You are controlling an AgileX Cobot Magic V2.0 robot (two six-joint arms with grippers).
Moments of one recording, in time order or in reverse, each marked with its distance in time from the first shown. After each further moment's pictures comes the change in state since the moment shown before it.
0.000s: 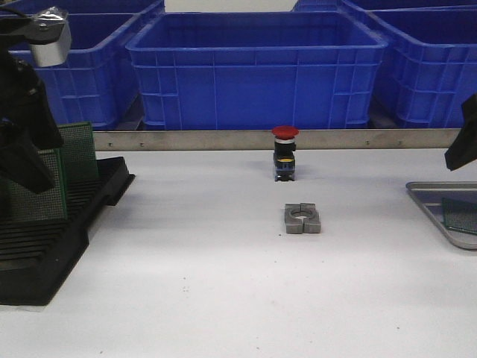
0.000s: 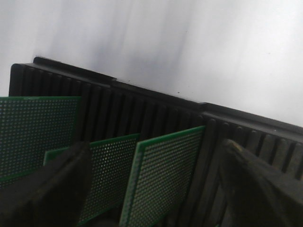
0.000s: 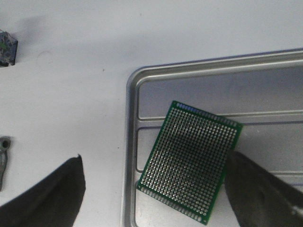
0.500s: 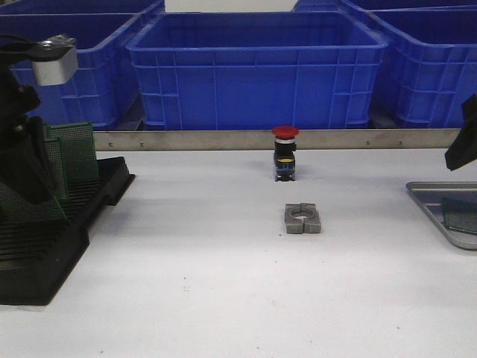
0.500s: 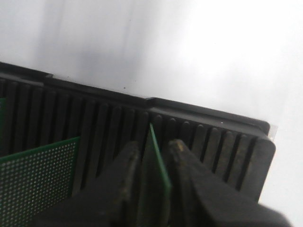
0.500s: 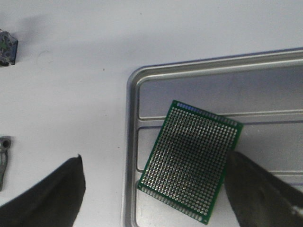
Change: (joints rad) left arm 0.000 0.046 -0.026 0.002 0.156 0.000; right arm 0.000 0.000 0.000 0.000 0.000 0.002
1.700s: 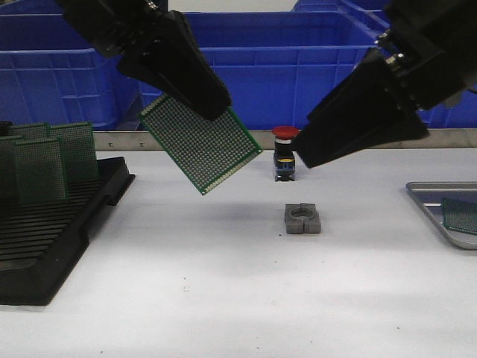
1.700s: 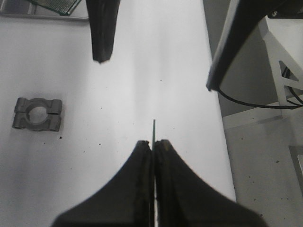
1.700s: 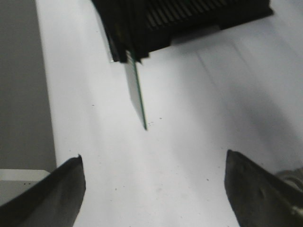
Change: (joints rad) left arm -0.275 0.000 -0.208 -0.460 0.301 0.000; right arm 0.409 -0.153 -0.058 -0.015 0.525 -0.632
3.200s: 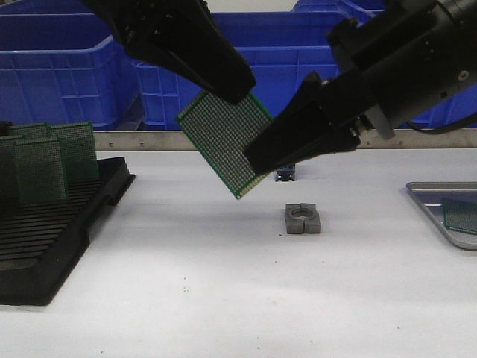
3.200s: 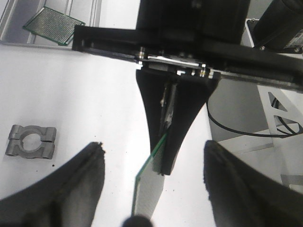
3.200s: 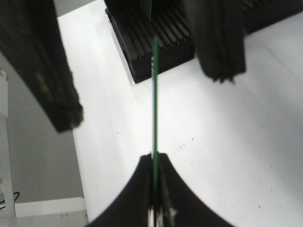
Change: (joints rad) left arm -0.011 0.000 0.000 -0.101 0.003 0.000; right arm 0.099 0.081 0.039 0.199 -0.059 0.013
